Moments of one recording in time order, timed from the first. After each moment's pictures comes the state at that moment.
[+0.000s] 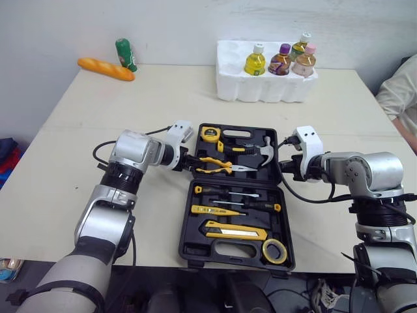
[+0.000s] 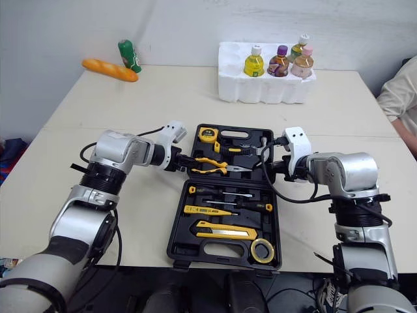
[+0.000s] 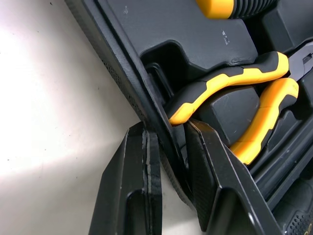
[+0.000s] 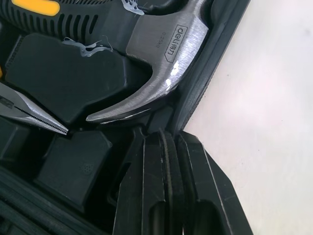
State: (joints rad) left arm -1.03 0.35 -0.17 0.49 -0.20 1.18 -0.66; right arm -0.74 -0.60 -0.03 0.06 0.42 1.34 0.45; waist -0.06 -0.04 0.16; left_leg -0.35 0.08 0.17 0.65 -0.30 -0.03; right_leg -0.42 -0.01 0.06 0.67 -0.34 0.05
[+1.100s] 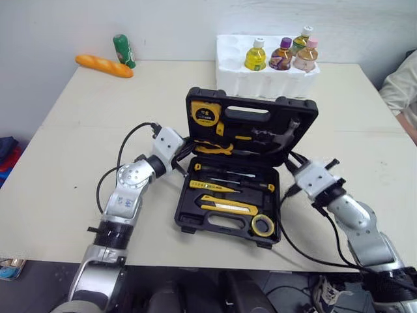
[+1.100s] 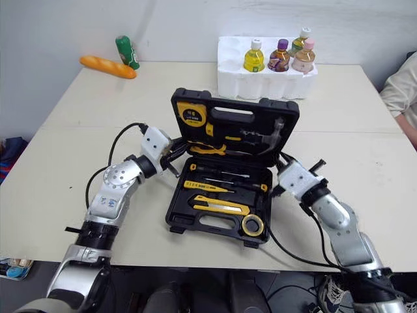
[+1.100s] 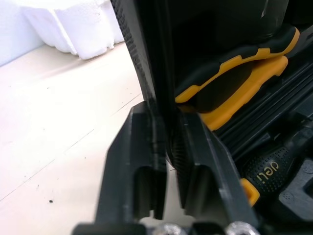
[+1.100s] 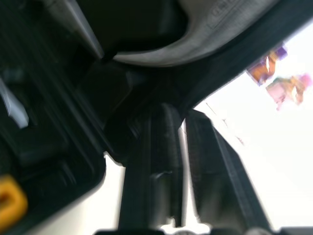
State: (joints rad) left arm -0.50 0.38 -0.05 0.08 -0.07 0.14 -0.54; right arm -0.08 -0.70 -0.01 -0.16 -0.15 -0.25 0.33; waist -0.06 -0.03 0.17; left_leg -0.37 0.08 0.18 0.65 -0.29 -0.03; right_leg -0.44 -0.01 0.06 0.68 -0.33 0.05
